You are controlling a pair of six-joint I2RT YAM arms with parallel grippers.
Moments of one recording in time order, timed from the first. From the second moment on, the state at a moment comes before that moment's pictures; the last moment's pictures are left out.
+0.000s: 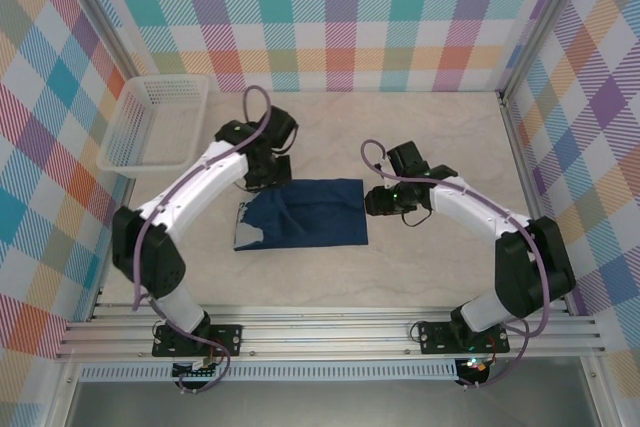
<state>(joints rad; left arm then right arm) -0.57 1.70 1.61 -1.17 -0.10 -0.66 0.45 1.51 1.01 -0.62 -0.24 0.27</state>
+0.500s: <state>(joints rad) -0.65 1.88 1.82 -1.18 0.00 -0.66 0.43 1.74 0.99 -0.48 -0.44 0.37</state>
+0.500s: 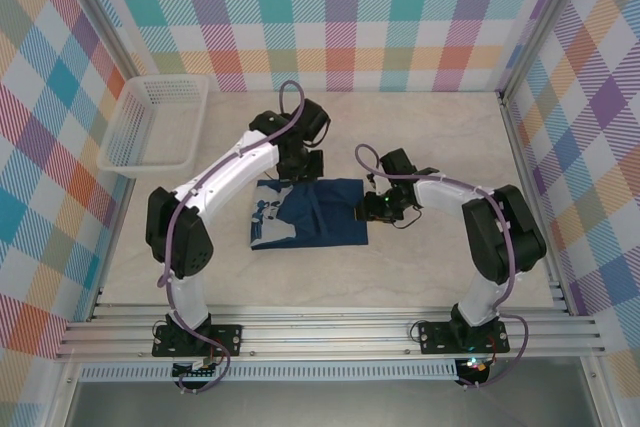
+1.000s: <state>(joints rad) -0.68 2.01 1.85 -1.15 0.05 -0.66 0.42 1.77 0.98 -0.46 -0.45 0.39</state>
